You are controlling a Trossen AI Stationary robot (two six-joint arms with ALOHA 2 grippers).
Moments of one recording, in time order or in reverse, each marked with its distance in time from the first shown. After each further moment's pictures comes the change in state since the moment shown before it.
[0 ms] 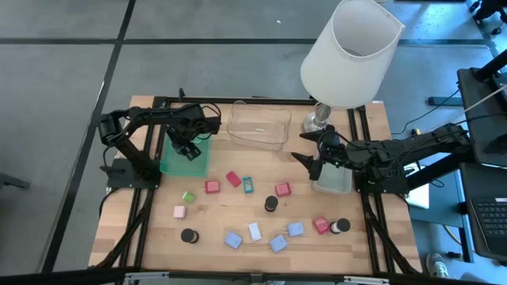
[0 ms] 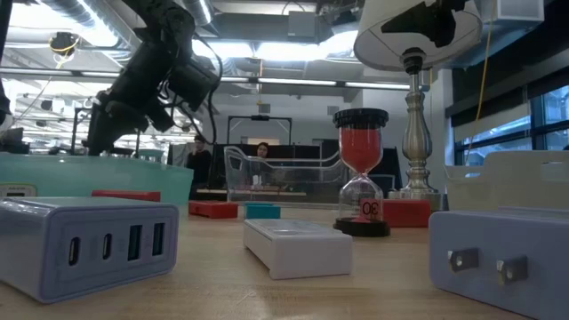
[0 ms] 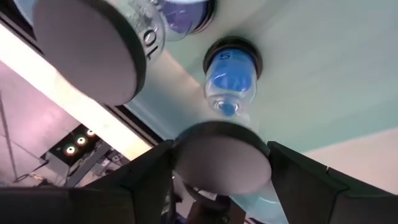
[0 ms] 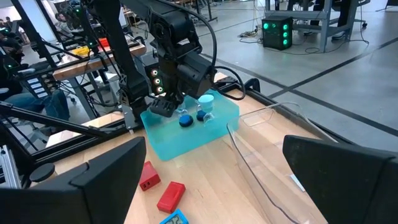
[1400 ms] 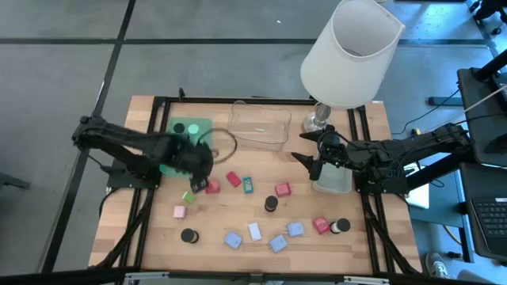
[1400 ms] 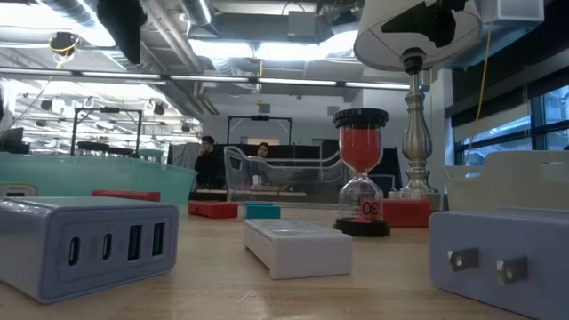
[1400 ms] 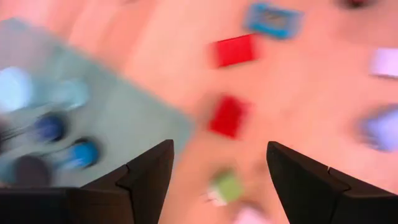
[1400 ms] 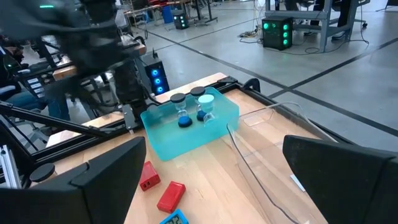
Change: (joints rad) left arm -0.749 -0.266 0.267 0.178 0.001 -0.366; right arm 0.000 0.000 0.000 0.001 0.000 0.000
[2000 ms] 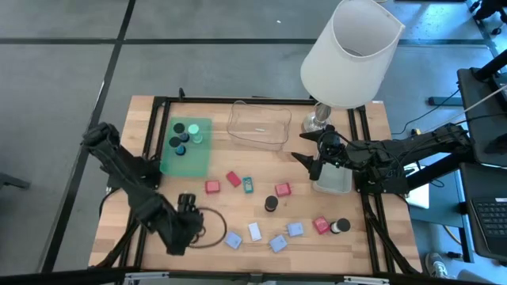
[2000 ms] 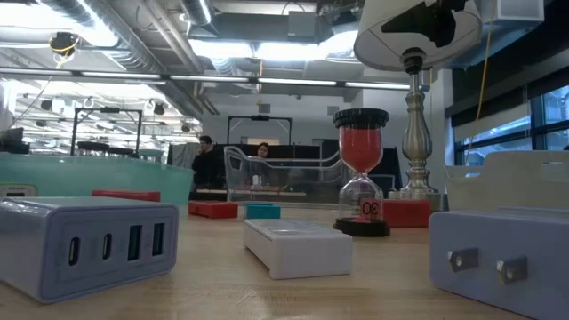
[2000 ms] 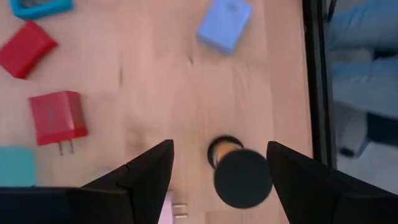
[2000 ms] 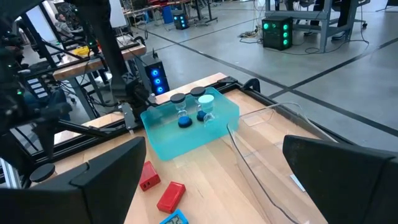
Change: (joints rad) left arm -0.548 0.188 -0.039 0.274 0.003 0.027; right arm 0.000 0.000 0.000 0.000 0.000 0.000
